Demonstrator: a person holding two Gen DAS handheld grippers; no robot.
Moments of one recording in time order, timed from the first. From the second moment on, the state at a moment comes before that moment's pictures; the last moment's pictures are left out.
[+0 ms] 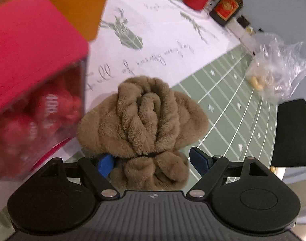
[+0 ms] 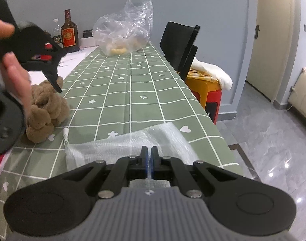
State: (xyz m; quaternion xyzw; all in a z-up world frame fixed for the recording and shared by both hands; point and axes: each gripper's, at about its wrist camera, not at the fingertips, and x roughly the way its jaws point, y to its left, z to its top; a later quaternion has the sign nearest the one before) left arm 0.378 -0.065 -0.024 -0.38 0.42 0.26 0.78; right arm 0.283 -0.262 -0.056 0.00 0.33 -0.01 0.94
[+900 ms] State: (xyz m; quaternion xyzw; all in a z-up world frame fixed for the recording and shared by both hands) left arm 0.339 -0.090 0.079 -0.27 0.35 -0.03 0.90; right arm 0.282 -0.254 -0.057 0.02 0.32 0.04 0.94
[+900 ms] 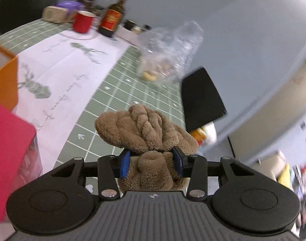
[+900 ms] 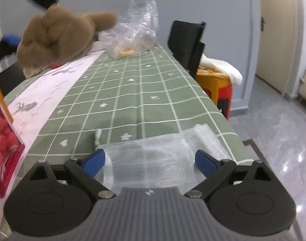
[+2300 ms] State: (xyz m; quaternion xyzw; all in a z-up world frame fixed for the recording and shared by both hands) left arm 0.269 -0.070 0.142 -0.17 0.22 -0.04 0.96; right arm 0.275 -0.253 -0.046 0.00 0.31 0.01 0.95
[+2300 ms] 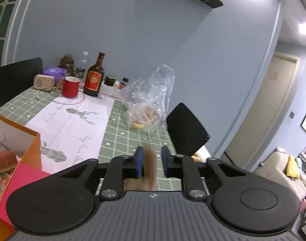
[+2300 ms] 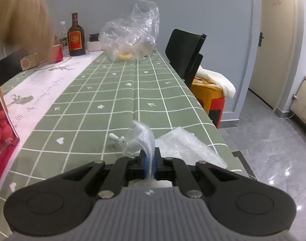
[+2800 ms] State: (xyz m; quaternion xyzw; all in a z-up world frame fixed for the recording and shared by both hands) left arm 0.285 -0.095 0.079 -0.06 0.39 -0.13 0.91; right arm 0.275 -0.269 -0.039 0.05 0.31 0.02 0.95
